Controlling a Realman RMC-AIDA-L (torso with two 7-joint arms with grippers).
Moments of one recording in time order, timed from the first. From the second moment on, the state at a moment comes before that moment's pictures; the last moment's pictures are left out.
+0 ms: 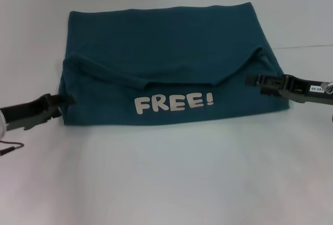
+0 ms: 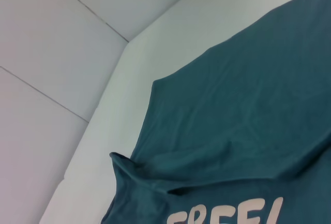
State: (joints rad) left arm -0.59 -2.09 0.71 0.70 2.15 0.99 -2.48; right arm 0.55 2.01 -0.66 -0.68 -1.98 -1.28 2.23
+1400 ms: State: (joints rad) left arm -0.63 -2.12 0.76 0.60 2.15 0.82 -2.29; right arm 0.53 2.00 -0.62 -0.67 -1.98 -1.28 2.21
